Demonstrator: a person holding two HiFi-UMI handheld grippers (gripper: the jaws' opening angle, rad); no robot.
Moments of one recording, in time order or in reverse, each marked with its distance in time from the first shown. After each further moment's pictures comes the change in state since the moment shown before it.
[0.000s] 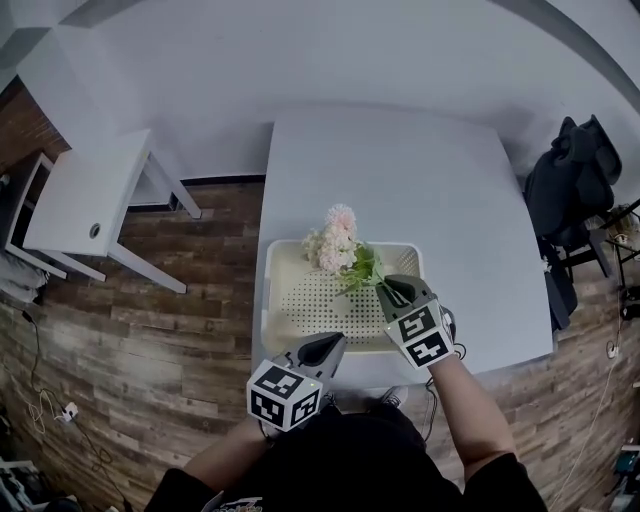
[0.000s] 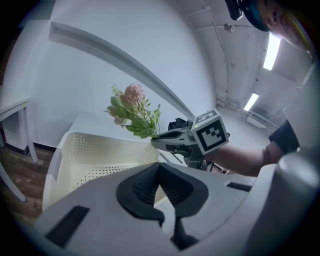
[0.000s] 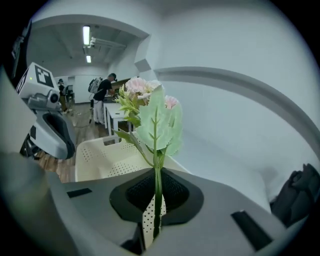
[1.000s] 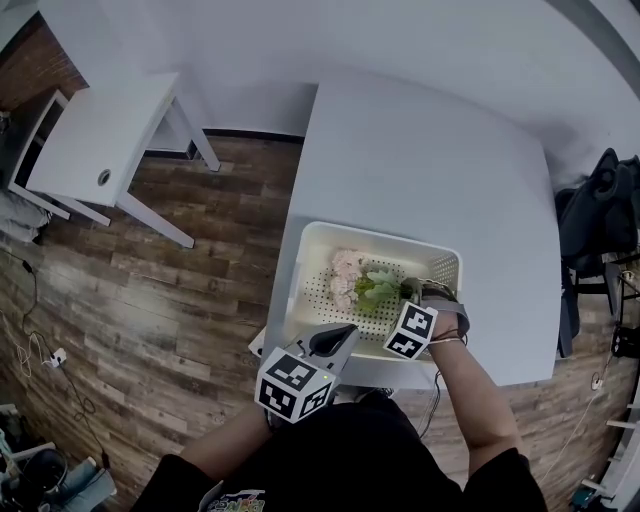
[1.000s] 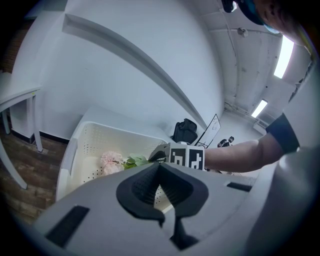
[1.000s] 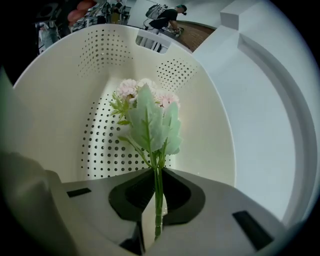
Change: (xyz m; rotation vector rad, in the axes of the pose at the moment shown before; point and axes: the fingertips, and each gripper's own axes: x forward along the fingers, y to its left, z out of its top) left arm 0.001 0.048 -0.010 -0.096 0.012 0.041; right arm 0.104 0.011 -0.116 -0.753 0.547 0.071
